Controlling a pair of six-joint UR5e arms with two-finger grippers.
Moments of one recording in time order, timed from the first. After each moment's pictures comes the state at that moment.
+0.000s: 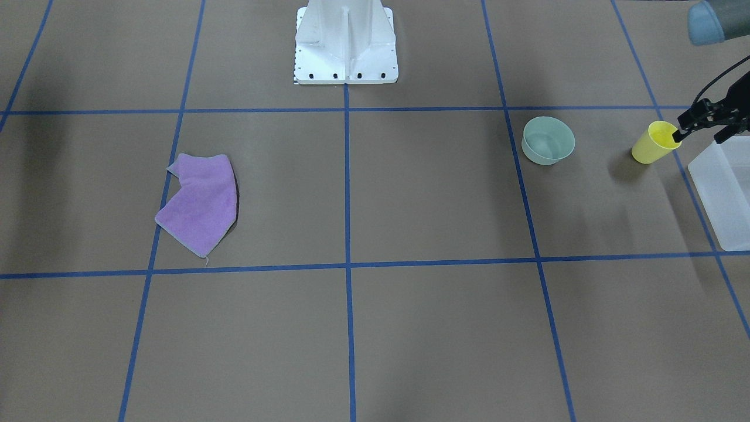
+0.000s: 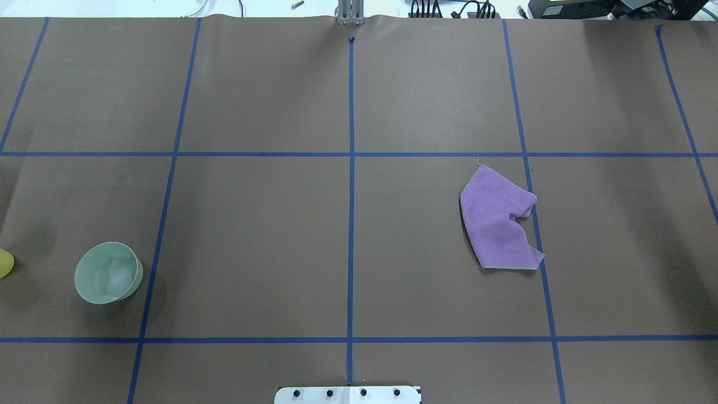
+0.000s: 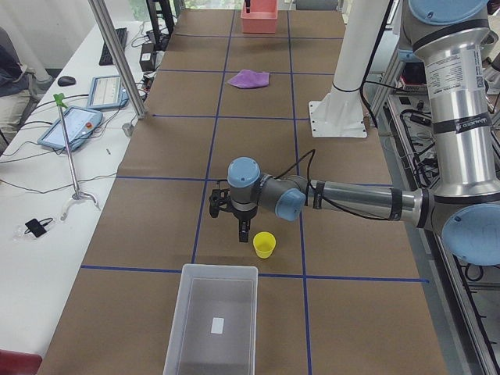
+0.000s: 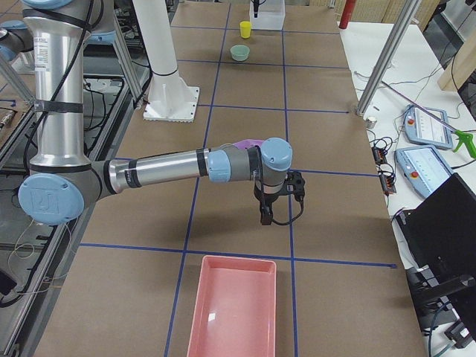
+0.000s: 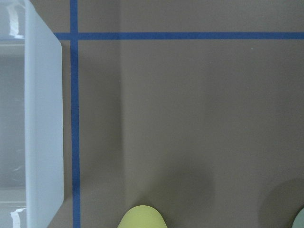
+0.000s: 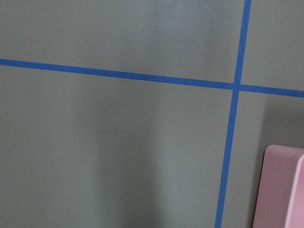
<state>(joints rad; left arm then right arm) -1.20 -1.34 -1.84 -1.92 -2.31 -0.54 1.44 -1.62 1.81 -1.66 2.40 0.06</state>
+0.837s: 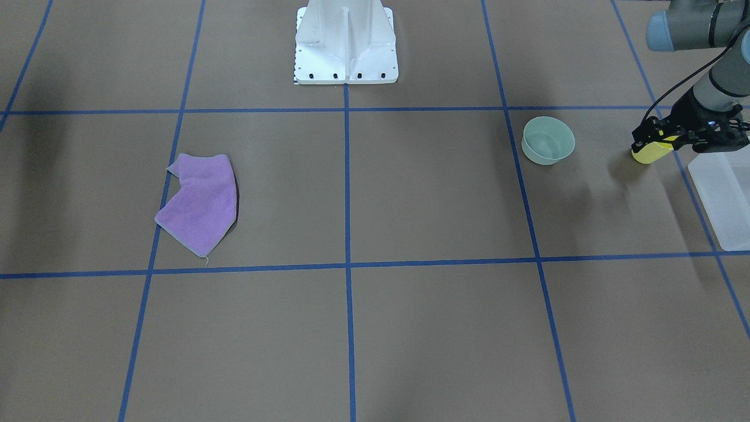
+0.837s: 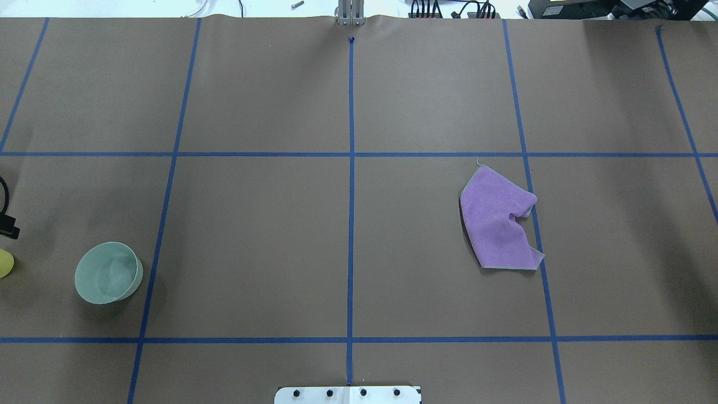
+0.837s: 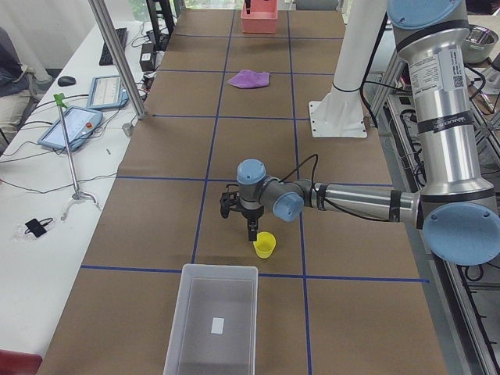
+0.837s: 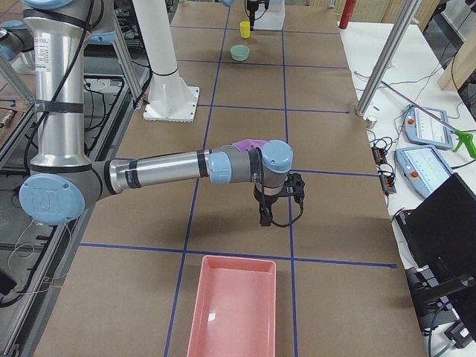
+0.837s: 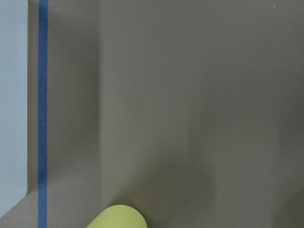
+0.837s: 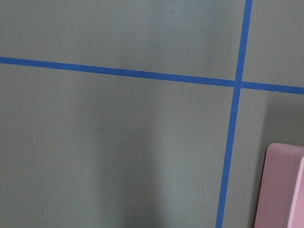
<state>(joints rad) -1.03 -1.34 -1.81 -2.01 -2.20 -0.71 1.44 -1.62 1.80 -1.66 2.40 0.06</state>
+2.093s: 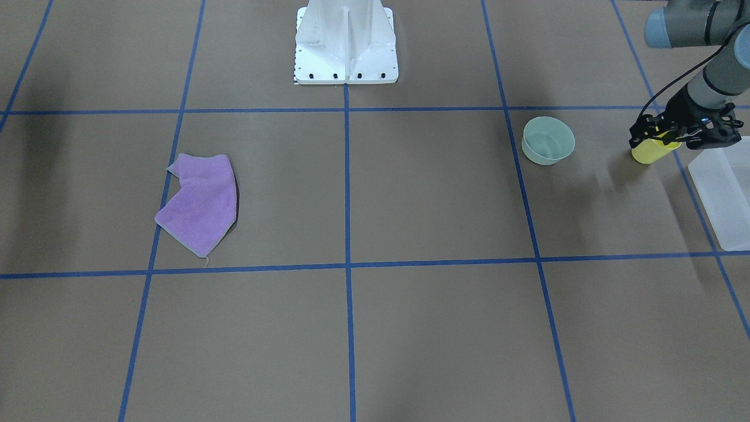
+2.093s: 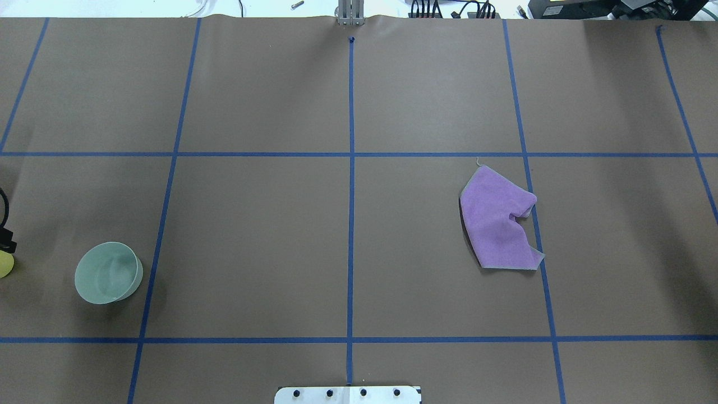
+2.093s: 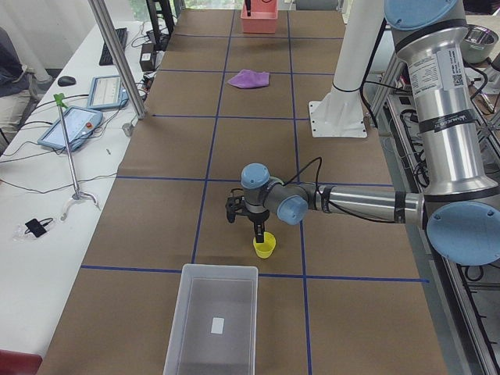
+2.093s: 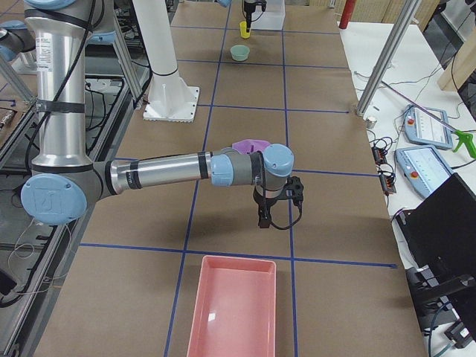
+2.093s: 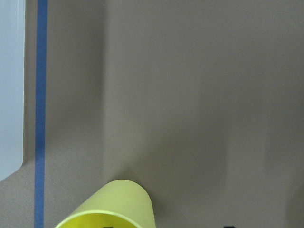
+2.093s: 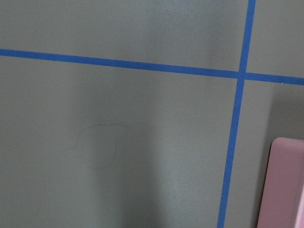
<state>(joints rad) -1.00 -1.31 -1.80 -2.02 -2.22 -0.74 1.42 -1.62 1.77 -1.66 2.40 0.06</state>
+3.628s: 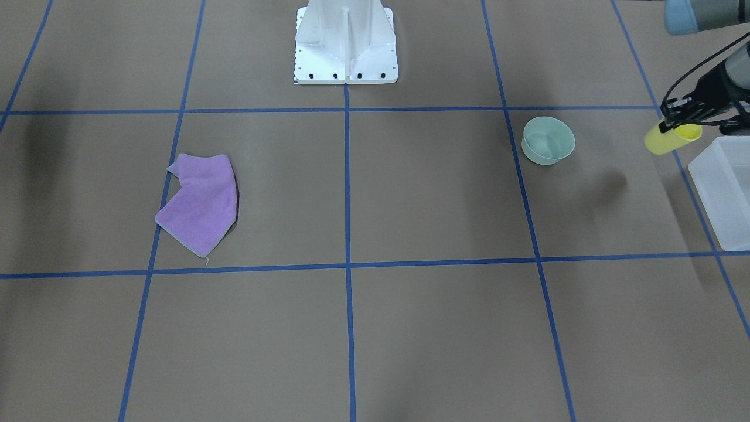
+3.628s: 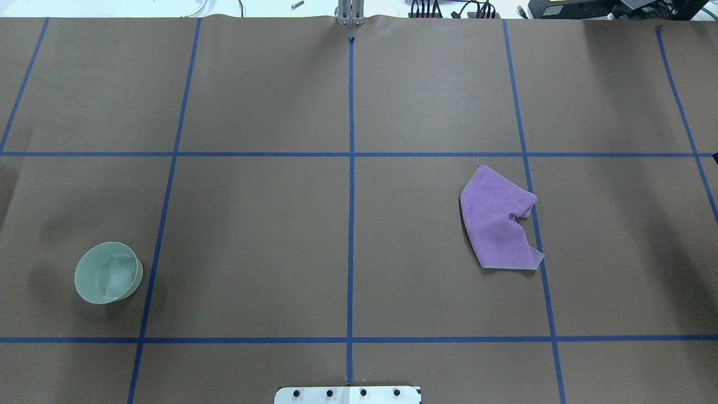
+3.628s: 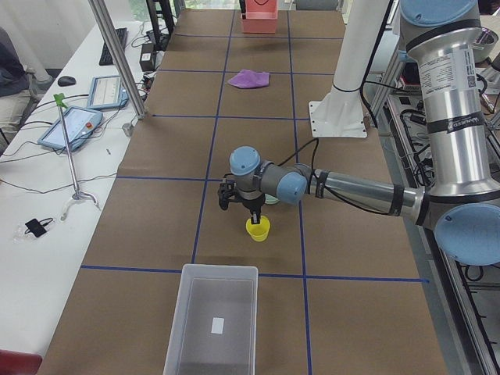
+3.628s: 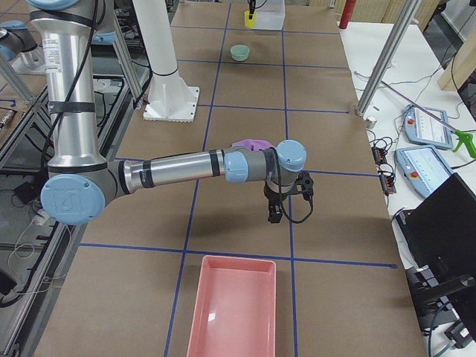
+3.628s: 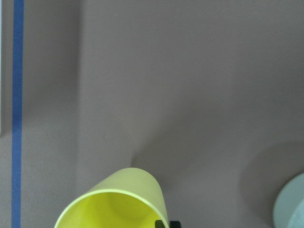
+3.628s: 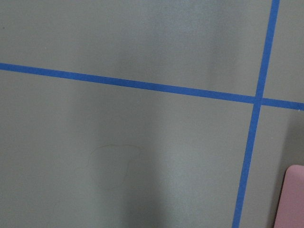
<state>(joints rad) -1.24 -1.41 -1.93 -1.58 -2.35 -0.38 1.39 -1.54 1.72 -1.65 2.40 0.06</state>
